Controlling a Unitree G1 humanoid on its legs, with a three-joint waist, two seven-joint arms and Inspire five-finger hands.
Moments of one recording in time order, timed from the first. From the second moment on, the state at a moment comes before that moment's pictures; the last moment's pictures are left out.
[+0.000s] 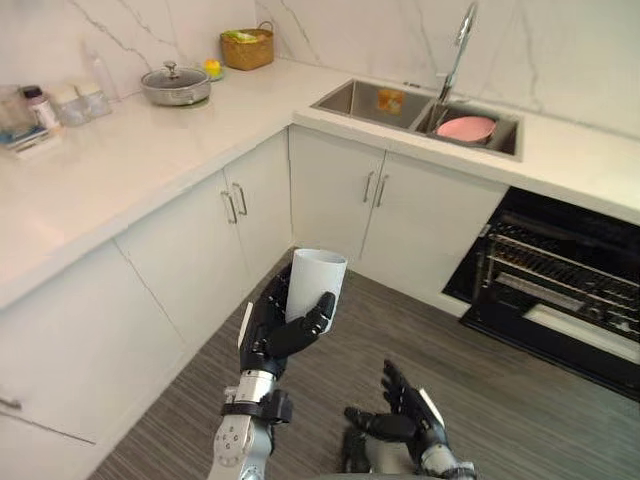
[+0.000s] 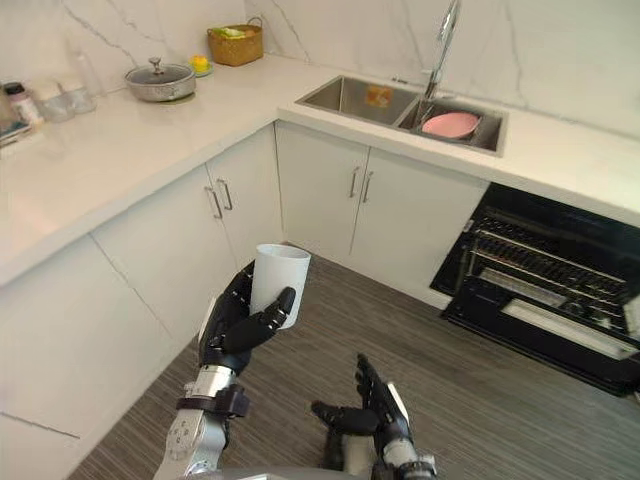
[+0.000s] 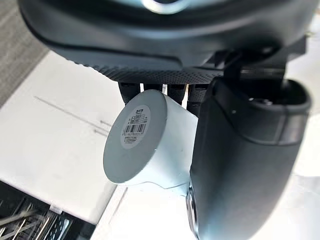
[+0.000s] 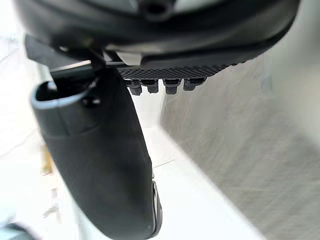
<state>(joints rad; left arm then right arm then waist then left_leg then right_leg) 0.34 0.04 -0.32 0.00 -0.43 -0.41 -0.02 0.45 -0.11 0.13 0.32 0.19 -0.29 0.19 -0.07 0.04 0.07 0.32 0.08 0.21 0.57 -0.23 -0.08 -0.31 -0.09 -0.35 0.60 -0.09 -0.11</state>
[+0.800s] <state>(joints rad) 0.37 0.11 -0.33 -0.12 -0.43 -0.42 -0.04 0.39 -0.05 0.22 0.33 0.24 -0.28 0.15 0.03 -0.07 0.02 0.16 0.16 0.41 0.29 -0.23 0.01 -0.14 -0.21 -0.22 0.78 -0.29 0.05</state>
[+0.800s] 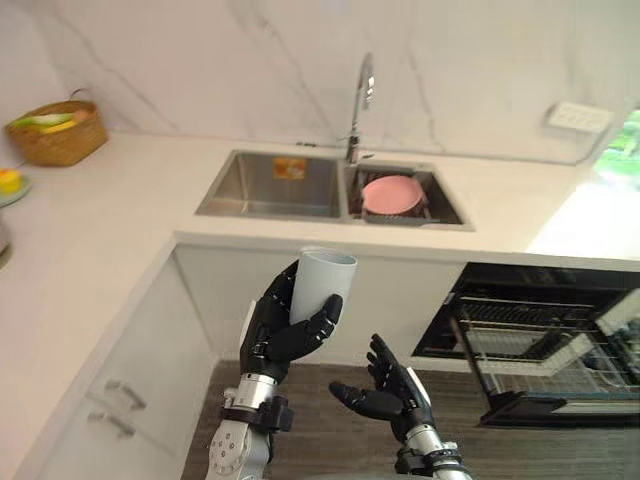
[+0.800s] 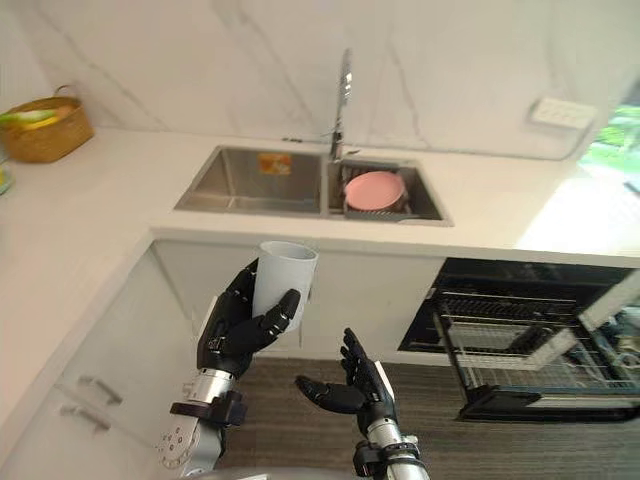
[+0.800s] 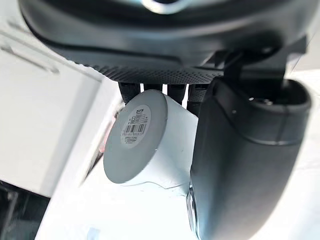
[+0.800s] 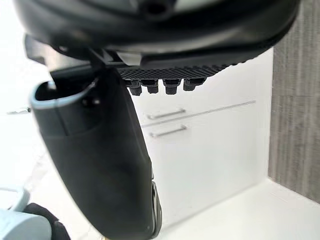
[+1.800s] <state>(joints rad) 0.37 0.07 -0.26 -0.09 -0.40 -0.43 0.05 0.25 -0.11 0.20 0.37 0.19 -0.25 0.19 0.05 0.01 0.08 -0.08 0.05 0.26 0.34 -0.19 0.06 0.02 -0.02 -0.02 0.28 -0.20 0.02</state>
